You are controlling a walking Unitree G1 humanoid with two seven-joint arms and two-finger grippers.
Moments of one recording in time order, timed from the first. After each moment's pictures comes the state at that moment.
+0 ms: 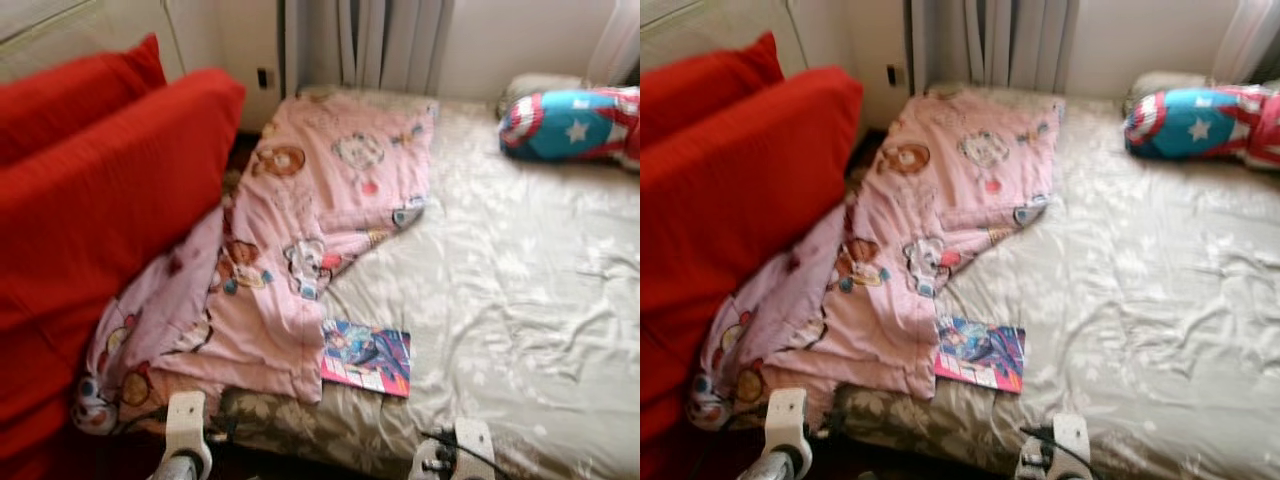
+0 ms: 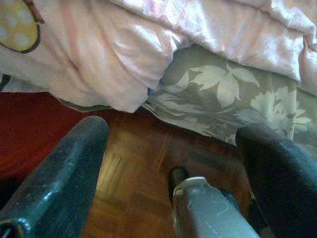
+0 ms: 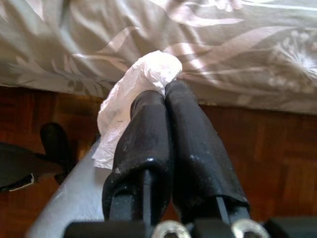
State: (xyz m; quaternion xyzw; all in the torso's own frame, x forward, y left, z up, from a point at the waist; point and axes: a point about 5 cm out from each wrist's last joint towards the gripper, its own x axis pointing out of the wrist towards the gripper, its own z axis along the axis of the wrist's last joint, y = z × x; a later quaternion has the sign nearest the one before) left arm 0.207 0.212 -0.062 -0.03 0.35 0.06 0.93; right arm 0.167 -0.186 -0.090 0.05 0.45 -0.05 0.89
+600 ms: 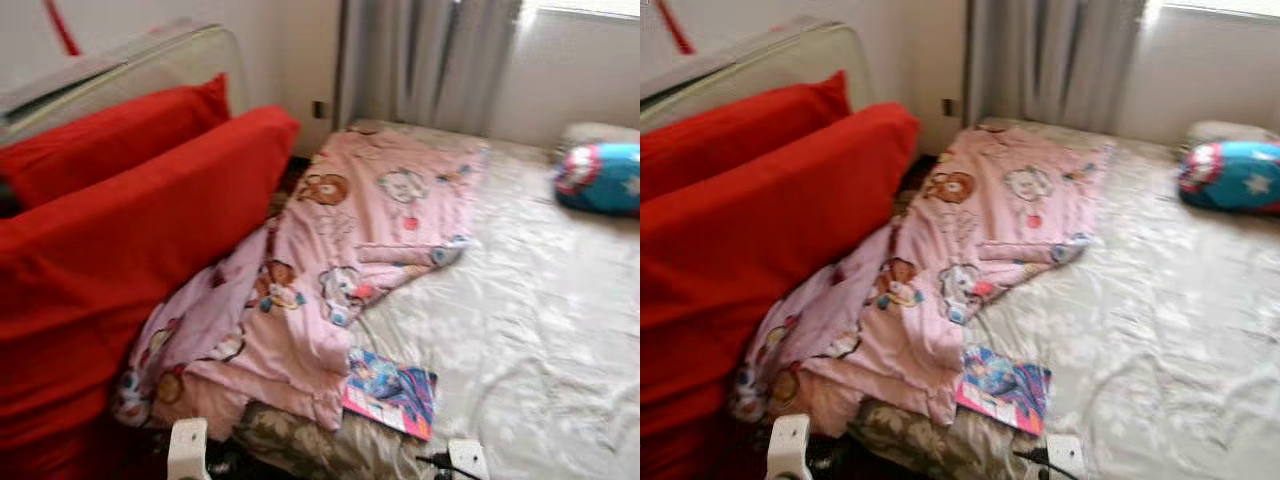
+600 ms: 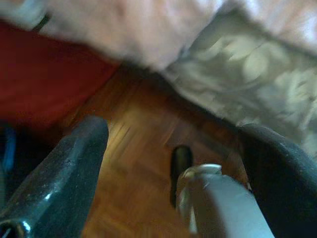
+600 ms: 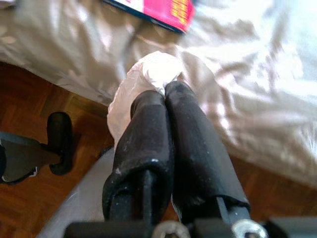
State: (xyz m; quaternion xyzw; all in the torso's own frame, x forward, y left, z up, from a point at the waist) left arm 0.190 0.205 -0.075 -0.03 0.40 0.06 0.91; right arm 0.162 -0.180 -0.093 0.01 0.46 -0.01 0.89
